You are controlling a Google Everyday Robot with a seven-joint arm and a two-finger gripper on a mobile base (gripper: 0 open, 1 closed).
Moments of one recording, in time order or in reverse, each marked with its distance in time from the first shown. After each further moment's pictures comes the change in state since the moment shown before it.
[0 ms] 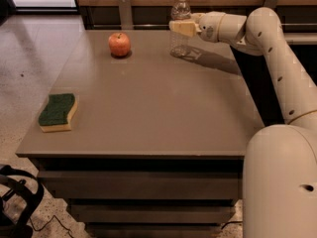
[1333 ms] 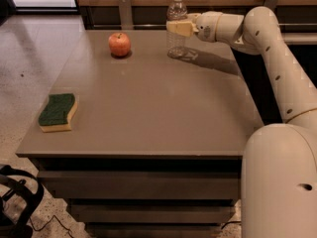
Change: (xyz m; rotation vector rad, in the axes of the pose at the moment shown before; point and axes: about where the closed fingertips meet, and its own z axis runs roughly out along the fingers) arm -0.005 0.010 0.006 -0.029 -0.001 0.000
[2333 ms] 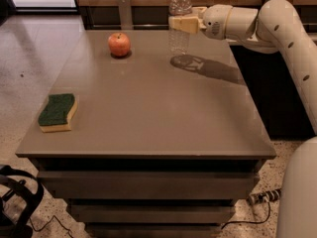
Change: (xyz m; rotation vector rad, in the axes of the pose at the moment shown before) arm -0.035 0.050 -0.036 -0.039 -0.020 -0.045
